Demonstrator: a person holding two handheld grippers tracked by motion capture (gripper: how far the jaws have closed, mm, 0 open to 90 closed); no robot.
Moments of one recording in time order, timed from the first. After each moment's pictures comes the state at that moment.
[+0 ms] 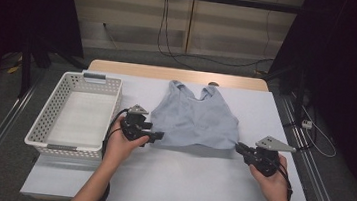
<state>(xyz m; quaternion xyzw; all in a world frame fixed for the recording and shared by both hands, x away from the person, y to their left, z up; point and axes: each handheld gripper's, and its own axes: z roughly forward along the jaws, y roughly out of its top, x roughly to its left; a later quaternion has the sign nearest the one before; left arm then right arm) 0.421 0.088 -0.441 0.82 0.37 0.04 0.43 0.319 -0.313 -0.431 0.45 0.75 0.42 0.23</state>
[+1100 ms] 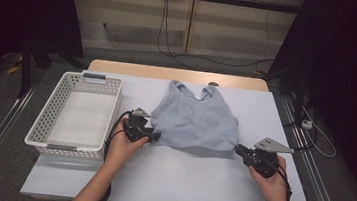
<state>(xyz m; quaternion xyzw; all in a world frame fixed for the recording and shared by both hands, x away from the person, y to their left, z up) 0.425 0.085 -0.455 0.83 0.38 0.04 0.40 0.318 -0.313 -0.435 0.45 0.76 0.41 0.24</state>
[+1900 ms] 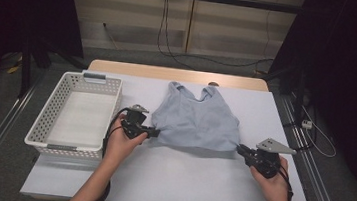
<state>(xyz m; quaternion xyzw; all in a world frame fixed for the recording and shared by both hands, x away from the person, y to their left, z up) 0.424 0.089 -0.433 0.82 0.39 0.01 0.41 0.316 -0.317 -0.435 0.46 0.75 0.41 0.24</state>
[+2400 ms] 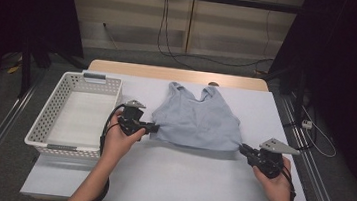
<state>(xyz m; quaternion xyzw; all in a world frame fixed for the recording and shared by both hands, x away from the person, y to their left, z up) 0.424 0.095 -0.419 0.81 0.39 0.01 0.44 0.314 -0.324 -0.433 0.46 0.75 0.41 0.24</state>
